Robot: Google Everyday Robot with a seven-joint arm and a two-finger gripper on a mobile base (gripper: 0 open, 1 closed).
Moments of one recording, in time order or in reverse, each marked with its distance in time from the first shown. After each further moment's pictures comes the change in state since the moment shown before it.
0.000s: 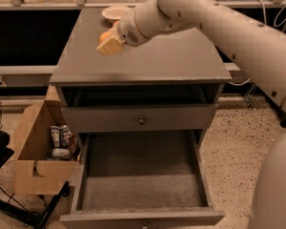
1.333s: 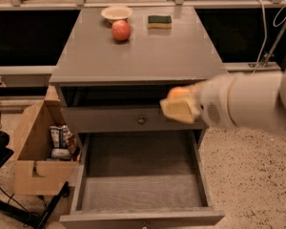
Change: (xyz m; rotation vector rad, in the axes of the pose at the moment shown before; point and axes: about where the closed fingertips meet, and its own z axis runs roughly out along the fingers) arm 0.107 0.161 -0.214 0.325 0.078 0.467
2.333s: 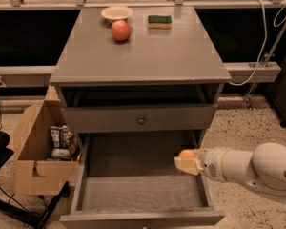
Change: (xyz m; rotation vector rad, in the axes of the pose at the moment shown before) arm 0.237 -0.054 0.108 -0.087 0.090 0.259
